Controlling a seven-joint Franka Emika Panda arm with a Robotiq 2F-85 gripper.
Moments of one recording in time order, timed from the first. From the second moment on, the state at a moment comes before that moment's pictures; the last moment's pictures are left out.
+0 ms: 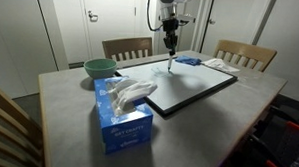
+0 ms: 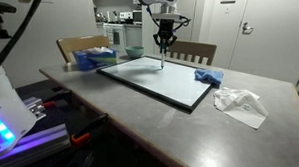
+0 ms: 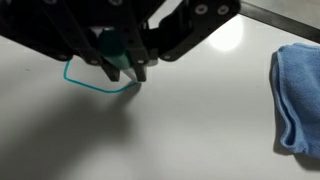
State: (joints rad) arm -0.03 0.76 0.04 -1.37 -0.12 1.90 -0.35
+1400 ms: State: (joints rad) arm 0.09 0.77 0.09 -1.26 -0.26 2.04 -0.37
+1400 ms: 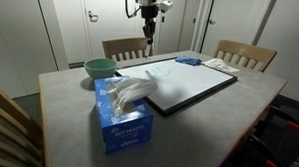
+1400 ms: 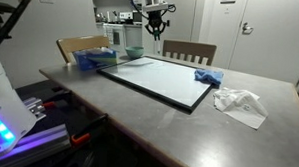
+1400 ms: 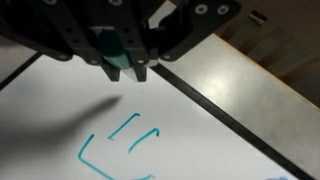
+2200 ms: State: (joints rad) arm 0.02 0.82 0.29 -1.24 -0.04 2.30 -0.81
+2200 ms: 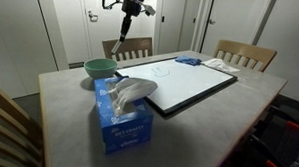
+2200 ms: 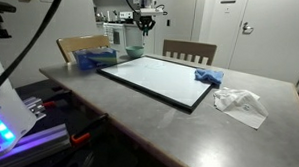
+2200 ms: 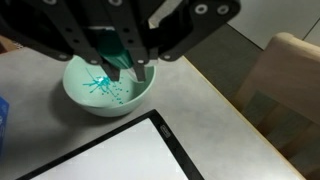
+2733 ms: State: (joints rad) arm 0.02 0.86 0.31 -1.22 0.06 2.22 -0.94
